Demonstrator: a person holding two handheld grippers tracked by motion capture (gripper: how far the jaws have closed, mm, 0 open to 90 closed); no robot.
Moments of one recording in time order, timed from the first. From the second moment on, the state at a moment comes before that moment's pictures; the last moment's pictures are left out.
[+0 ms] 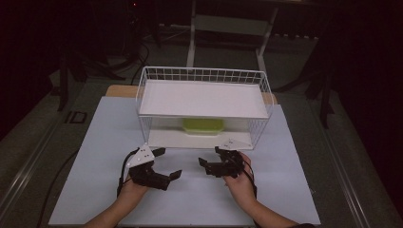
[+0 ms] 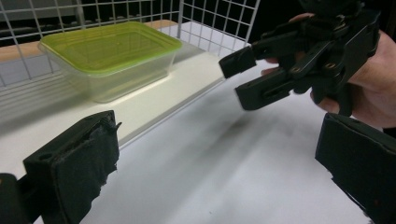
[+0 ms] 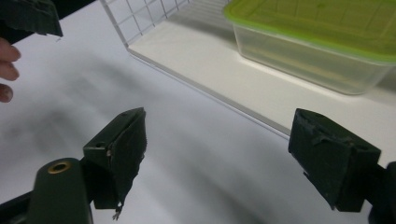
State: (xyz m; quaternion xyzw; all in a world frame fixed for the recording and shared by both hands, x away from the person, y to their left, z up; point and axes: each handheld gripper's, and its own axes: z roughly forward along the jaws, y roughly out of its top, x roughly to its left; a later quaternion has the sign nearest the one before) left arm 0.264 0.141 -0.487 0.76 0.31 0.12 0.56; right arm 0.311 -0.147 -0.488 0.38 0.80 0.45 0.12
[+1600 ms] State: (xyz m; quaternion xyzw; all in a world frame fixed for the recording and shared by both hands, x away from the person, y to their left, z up) left arm 0.236 0.168 -0.506 0.77 0.33 0.11 0.54; right arm 0.262 -0.224 -0.497 0.35 0.82 0.45 0.12
